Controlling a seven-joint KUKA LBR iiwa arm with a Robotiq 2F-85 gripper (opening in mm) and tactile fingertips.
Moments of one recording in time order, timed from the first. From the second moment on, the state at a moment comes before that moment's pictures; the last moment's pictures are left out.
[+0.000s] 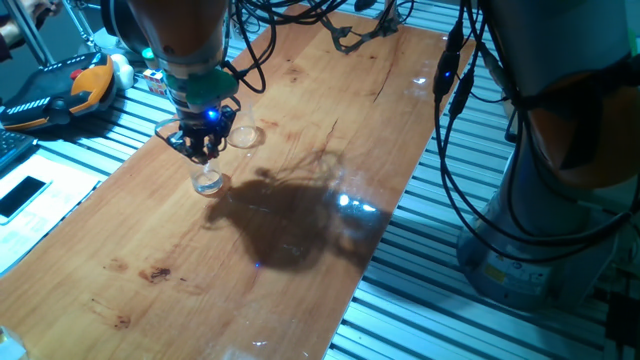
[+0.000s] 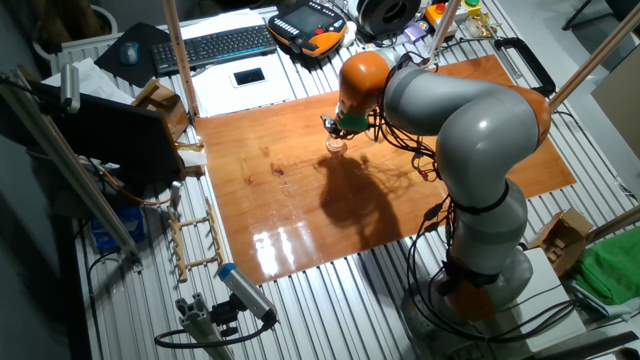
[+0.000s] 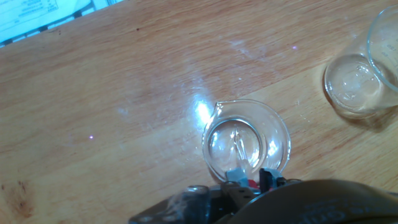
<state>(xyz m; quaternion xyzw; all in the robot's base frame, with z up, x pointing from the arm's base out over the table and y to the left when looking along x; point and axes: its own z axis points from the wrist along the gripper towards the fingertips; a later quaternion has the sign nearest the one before) 0.592 0.104 0.119 0.18 0.98 -0.01 0.09</state>
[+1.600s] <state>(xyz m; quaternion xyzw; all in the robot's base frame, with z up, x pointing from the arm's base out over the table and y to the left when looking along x) 0.586 0.103 0.142 0.17 0.98 -0.02 0.09</state>
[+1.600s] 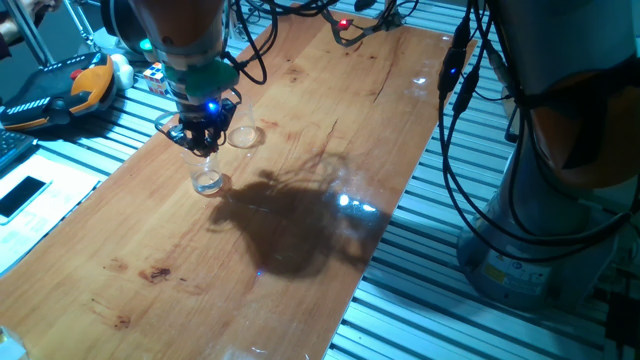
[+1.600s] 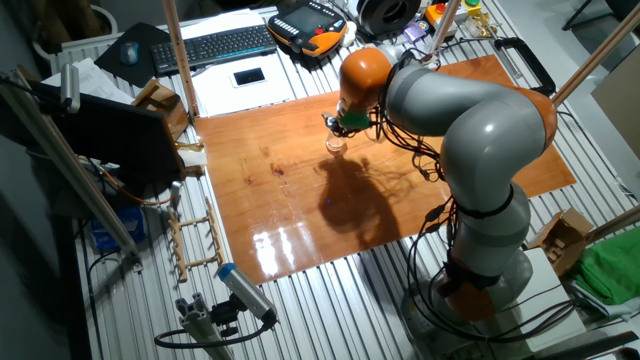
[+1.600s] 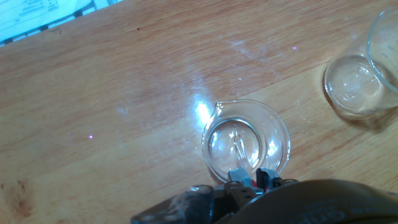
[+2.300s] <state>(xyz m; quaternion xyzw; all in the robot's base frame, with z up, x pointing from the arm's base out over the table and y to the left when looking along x) 0.587 0.104 0.144 0.16 0.98 -0.02 0.09</state>
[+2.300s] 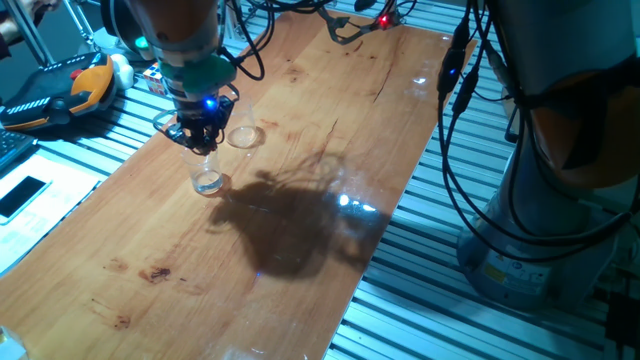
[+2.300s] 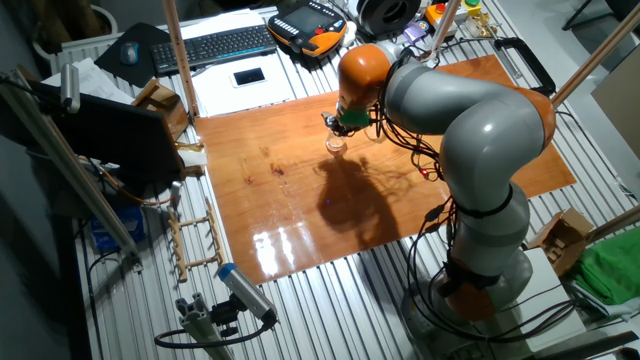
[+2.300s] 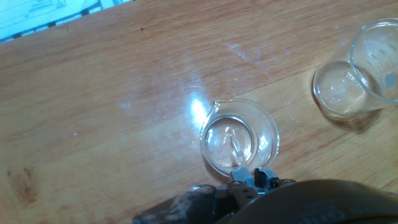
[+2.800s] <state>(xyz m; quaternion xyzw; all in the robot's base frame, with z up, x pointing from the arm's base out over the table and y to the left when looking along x) 0.587 0.103 0.144 0.16 0.98 -0.02 0.09</state>
